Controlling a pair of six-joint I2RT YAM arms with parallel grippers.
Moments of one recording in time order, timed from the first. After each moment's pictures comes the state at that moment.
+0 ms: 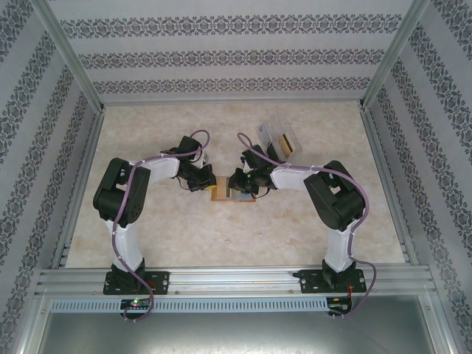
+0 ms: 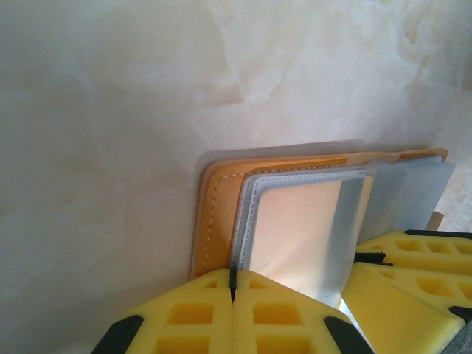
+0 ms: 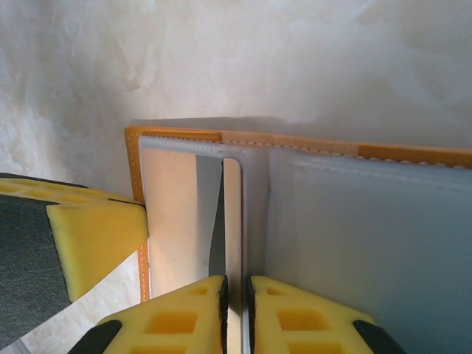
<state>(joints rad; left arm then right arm) -0.33 1.94 1.15 -0.41 0.55 -0.62 0.59 1.93 1.09 -0.13 -0.42 0.86</state>
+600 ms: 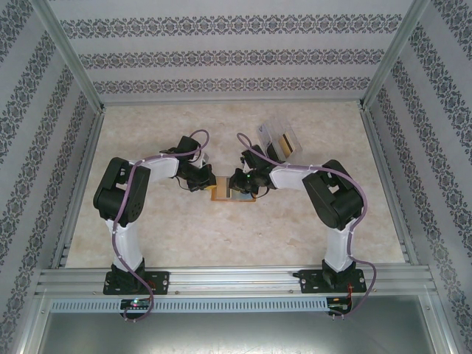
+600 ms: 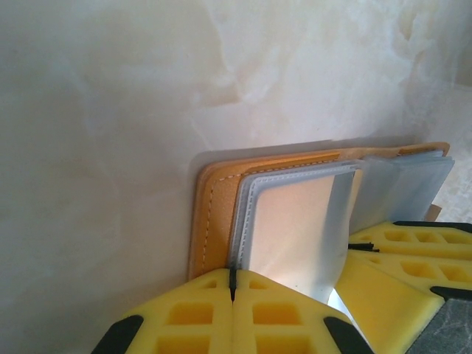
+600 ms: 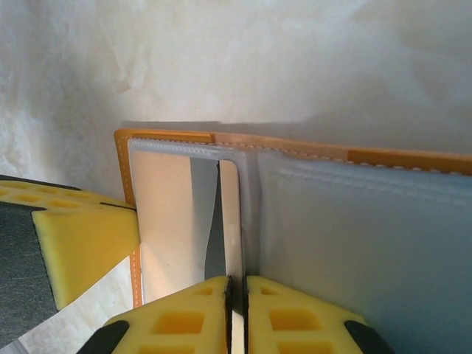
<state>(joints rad) -0.32 1.94 1.15 -0.41 0.58 -0.61 0.59 1.95 1.10 -0.13 -0.42 0.86</state>
